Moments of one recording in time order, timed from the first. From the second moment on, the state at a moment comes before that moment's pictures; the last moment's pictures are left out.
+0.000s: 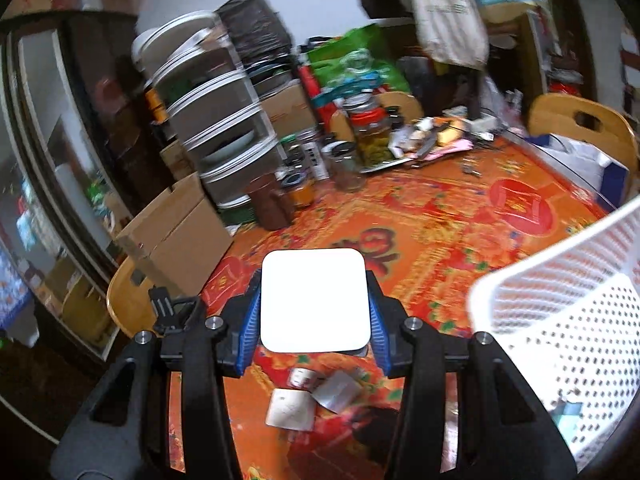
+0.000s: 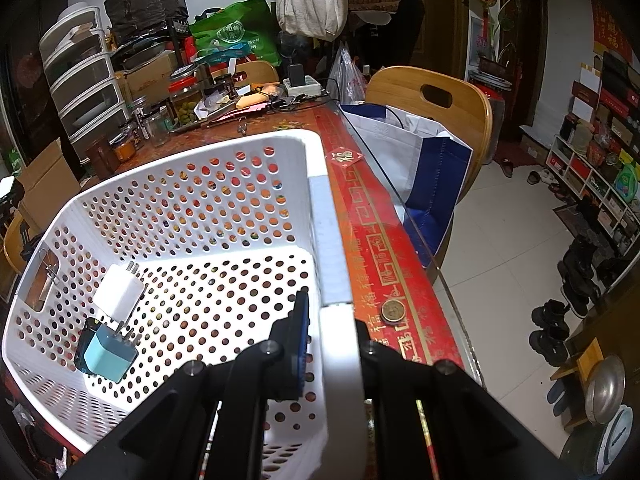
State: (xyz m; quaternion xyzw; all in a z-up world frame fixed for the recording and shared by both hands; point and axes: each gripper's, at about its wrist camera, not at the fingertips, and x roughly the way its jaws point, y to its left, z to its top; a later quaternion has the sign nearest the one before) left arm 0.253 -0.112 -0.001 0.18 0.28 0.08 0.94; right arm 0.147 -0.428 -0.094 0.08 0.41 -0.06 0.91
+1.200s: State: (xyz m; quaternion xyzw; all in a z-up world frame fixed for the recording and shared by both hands) left arm 0.239 -0.306 -0.123 0.39 0.52 -0.17 0.75; right arm 0.146 -0.427 -0.095 0.09 0.41 -0.05 0.91
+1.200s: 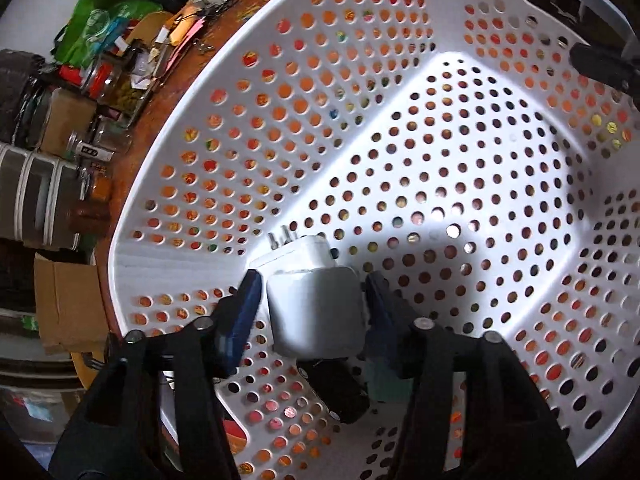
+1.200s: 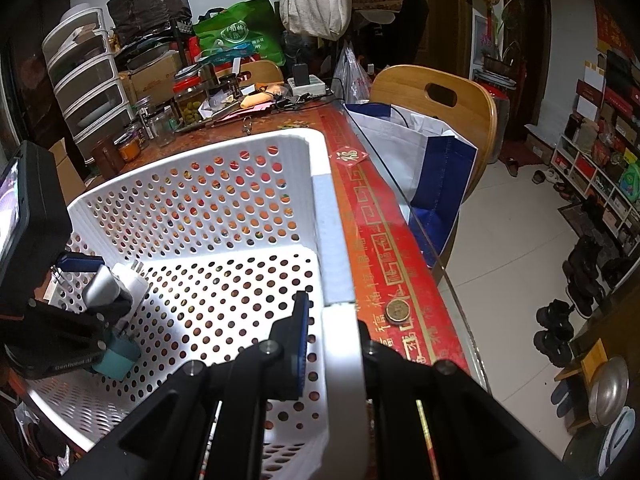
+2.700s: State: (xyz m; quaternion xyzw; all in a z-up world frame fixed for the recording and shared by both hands) left arm 0.280 0.044 -0.173 -0.04 0.52 0.00 0.86; right arm 0.148 -0.429 -0.093 0.09 0.41 -0.05 0.91
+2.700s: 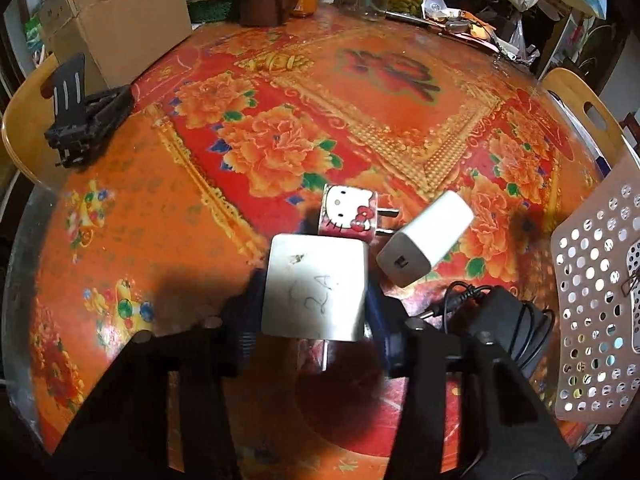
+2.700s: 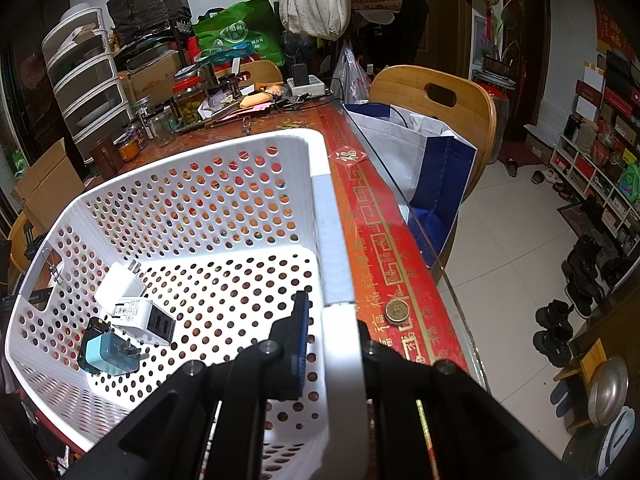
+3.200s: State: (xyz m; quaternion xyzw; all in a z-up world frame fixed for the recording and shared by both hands) left arm 0.225 -0.021 -0.035 0.02 0.38 -0.04 0.92; right arm 0.149 -0.429 -0.092 0.08 0.41 -0.05 0.91
